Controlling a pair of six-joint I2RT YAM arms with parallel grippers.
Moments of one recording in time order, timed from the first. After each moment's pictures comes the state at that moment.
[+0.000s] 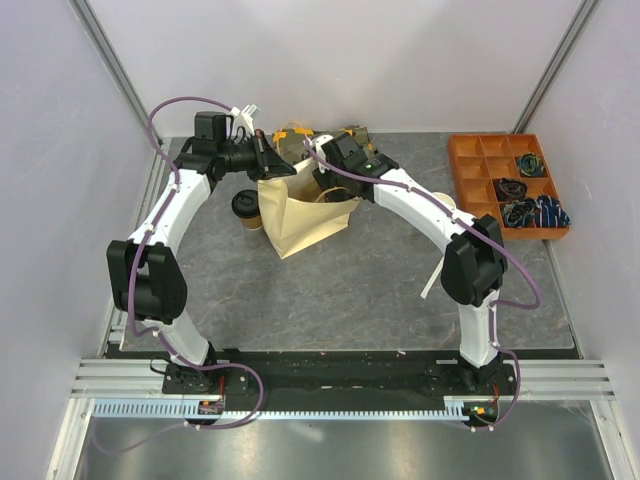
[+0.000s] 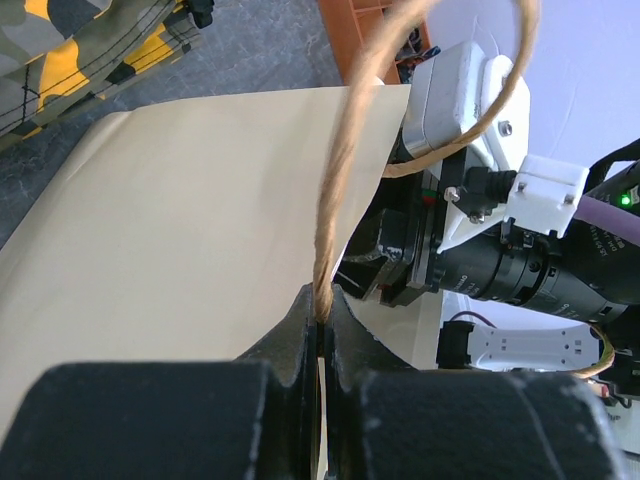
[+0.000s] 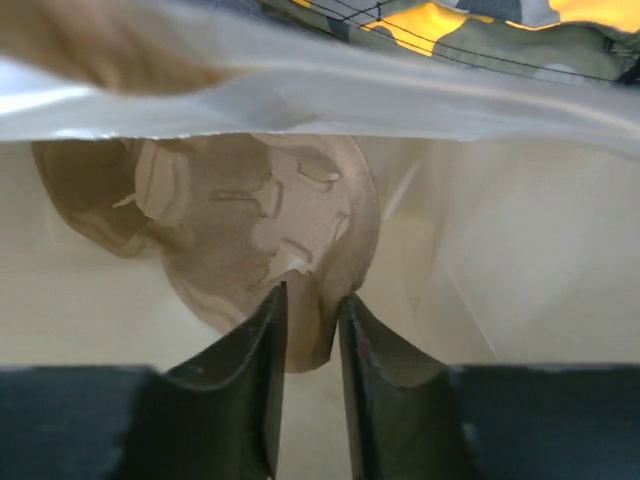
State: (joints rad) left arm -0.15 1.72 1.53 -0.40 0.85 -0.50; right arm 0.66 2.00 1.85 -0.70 0.04 0.03
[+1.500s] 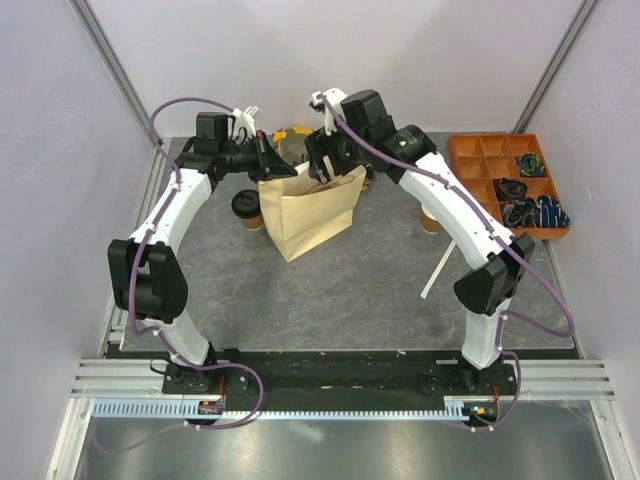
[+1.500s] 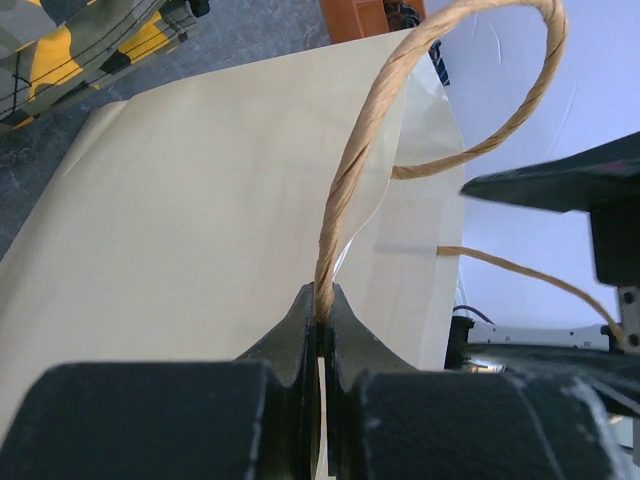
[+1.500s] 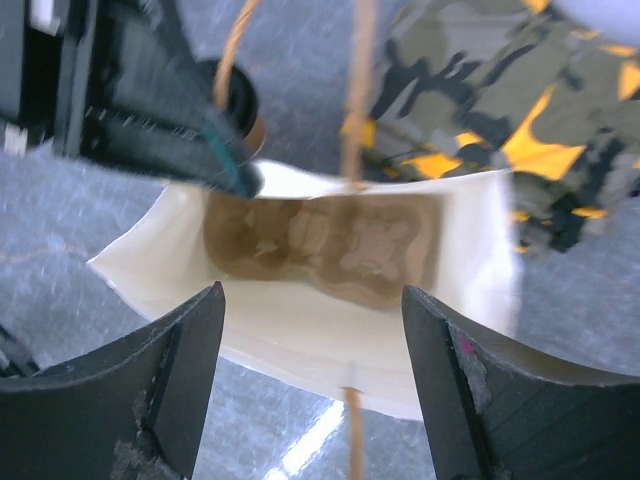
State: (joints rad) left arm -0.15 1.73 1.53 -0.42 0.85 -0.50; right arm 0.66 1.90 2.14 -0.84 -0.12 0.03
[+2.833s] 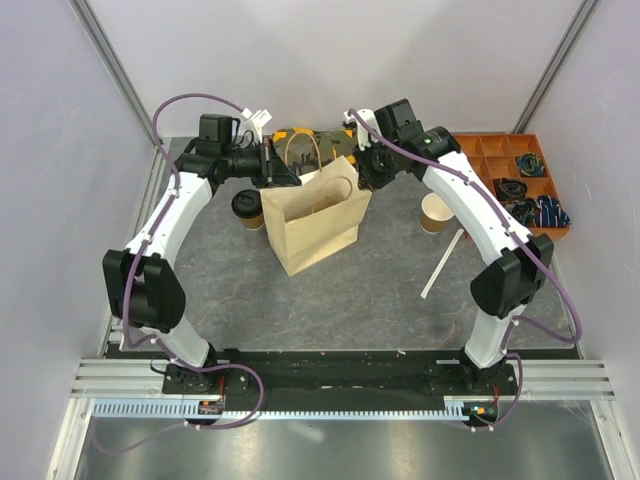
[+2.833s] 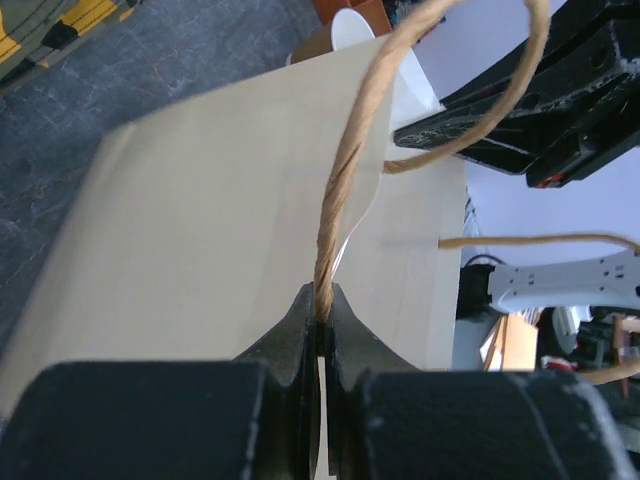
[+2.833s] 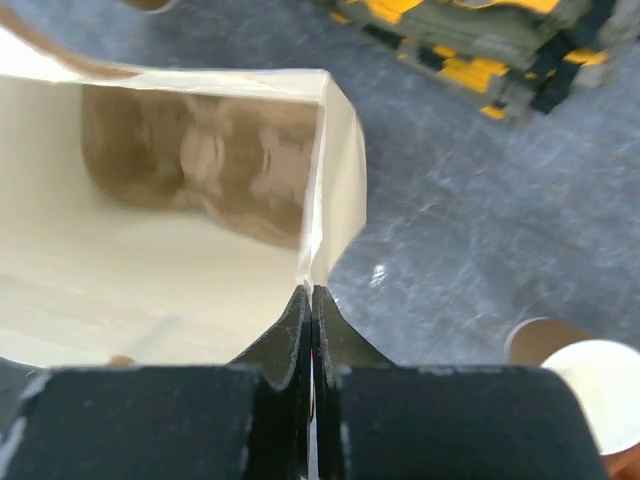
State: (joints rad) left arm -0.19 1.67 1.53 -0.52 0.88 -0.36; right arm 0.49 1.83 1.95 -0.96 -0.21 -0.10
